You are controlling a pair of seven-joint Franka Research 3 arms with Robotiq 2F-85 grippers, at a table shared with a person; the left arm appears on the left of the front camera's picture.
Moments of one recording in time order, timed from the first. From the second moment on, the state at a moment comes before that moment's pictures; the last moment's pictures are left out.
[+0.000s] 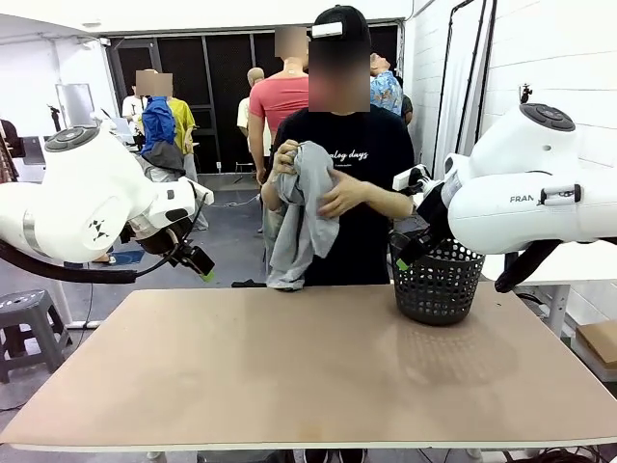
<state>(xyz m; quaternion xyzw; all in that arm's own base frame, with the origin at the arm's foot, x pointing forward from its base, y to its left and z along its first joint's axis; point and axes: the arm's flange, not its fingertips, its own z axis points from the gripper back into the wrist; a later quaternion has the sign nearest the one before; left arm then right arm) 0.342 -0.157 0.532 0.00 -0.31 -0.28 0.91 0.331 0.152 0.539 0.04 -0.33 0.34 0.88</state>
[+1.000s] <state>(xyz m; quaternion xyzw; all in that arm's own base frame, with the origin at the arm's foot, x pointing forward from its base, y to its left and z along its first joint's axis) 0.342 -0.157 0.532 0.00 -0.31 -0.28 0.91 0.331 0.152 0.539 0.04 -0.33 0.34 0.88</state>
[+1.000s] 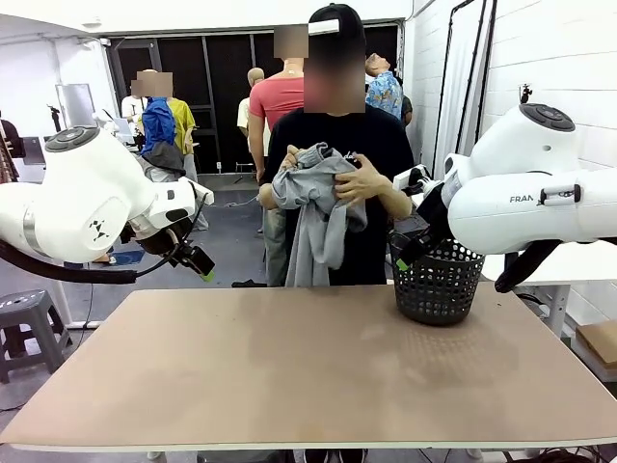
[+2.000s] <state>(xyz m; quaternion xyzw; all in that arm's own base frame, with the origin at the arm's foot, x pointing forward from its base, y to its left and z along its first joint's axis) 0.342 -0.157 0.532 0.00 -0.31 -0.28 0.91 0.331 0.152 0.539 0.04 -0.33 0.34 0.88</state>
